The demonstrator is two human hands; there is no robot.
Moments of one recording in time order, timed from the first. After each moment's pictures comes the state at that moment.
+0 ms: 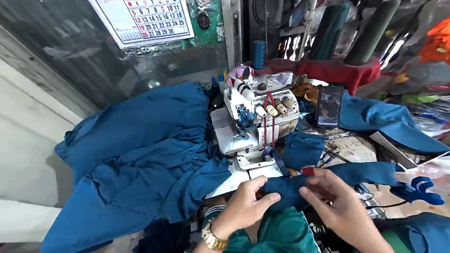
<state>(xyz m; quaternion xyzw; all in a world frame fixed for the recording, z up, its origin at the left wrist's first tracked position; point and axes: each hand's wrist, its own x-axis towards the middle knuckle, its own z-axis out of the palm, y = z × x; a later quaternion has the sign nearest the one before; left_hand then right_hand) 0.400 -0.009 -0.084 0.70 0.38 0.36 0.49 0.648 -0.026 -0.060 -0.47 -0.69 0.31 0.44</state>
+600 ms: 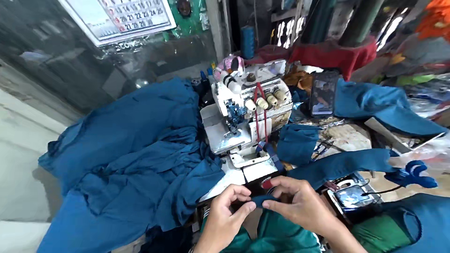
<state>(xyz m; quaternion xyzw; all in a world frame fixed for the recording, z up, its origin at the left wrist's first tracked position) 0.372 -0.043 -0.109 0.63 0.44 0.48 0.43 0.615 -0.011 -0.098 -0.39 -0.69 0.48 0.38</state>
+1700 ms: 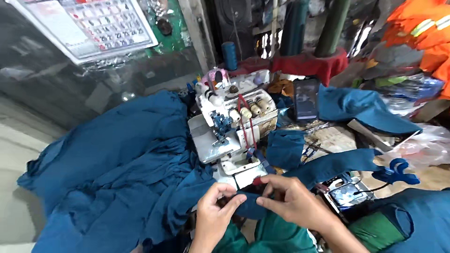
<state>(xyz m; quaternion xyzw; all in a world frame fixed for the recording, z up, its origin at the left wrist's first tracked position) 0.377 -0.021 -0.100 0.63 0.44 0.54 0.33 0.622 0.004 -0.087 -0.39 -0.73 0.43 0.35</state>
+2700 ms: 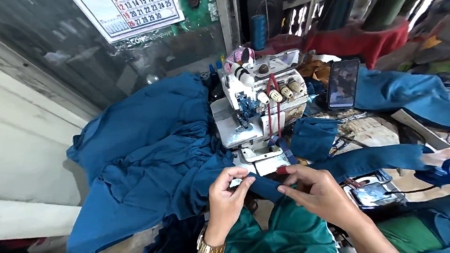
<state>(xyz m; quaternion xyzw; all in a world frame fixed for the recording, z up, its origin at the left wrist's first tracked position) 0.362 -0.023 -0.096 0.61 0.45 0.59 0.27 0.617 0.001 -0.094 -0.41 -0.72 0.41 0.37</state>
